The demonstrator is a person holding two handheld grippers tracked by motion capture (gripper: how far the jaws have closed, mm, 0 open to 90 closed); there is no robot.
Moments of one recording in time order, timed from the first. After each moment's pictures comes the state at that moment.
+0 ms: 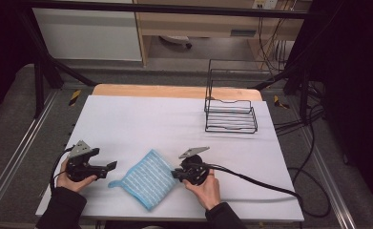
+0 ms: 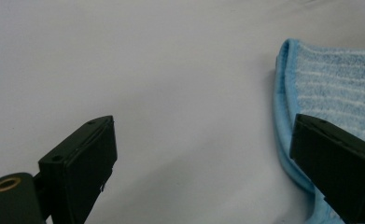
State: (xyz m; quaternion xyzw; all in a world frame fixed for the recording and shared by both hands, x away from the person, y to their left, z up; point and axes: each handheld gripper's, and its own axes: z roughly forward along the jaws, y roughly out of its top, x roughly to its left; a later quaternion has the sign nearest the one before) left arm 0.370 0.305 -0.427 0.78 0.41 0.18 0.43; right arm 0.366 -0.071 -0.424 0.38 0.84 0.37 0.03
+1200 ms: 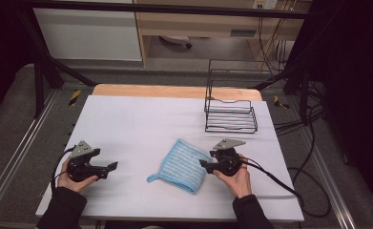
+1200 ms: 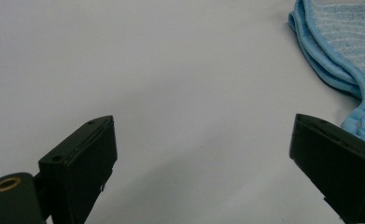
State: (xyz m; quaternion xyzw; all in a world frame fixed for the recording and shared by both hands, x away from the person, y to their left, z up) left arm 0.370 0.302 -0.427 0.79 0.41 0.18 0.42; right arm 0.375 -0.154 -0.412 0.39 0.82 0.40 0.13
